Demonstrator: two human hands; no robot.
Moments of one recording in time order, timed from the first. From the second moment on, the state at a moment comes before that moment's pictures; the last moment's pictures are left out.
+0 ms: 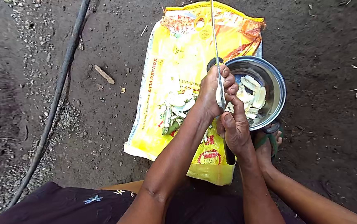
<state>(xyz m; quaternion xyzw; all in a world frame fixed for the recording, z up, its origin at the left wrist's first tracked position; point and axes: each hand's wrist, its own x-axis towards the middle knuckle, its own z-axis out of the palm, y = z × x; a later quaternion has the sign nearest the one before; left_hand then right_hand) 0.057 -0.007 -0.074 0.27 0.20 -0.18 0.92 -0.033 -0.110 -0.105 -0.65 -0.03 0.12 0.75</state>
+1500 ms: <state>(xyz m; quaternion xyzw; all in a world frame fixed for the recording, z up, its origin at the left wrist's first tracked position) 0.073 -0.003 -0.077 0.21 0.25 -0.23 0.92 -0.026 -0.123 -0.097 -0.71 -0.07 0.14 0.69</state>
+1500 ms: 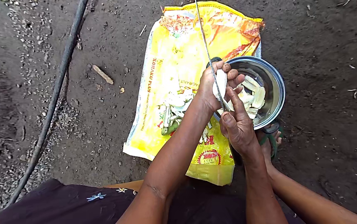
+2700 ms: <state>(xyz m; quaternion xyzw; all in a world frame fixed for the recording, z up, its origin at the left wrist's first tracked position) 0.059 -0.007 -0.083 0.23 0.13 -0.26 0.93 -0.031 -0.118 -0.105 -0.68 0.00 0.16 0.72</state>
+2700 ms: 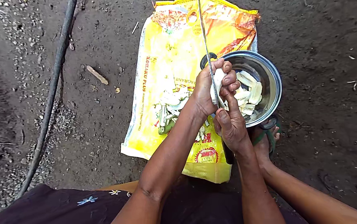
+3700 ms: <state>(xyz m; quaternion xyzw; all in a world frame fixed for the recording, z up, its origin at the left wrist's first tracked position) 0.051 -0.018 -0.083 0.27 0.02 -0.23 0.93 -0.025 -0.122 -0.096 -0.73 -0.01 0.06 0.68</state>
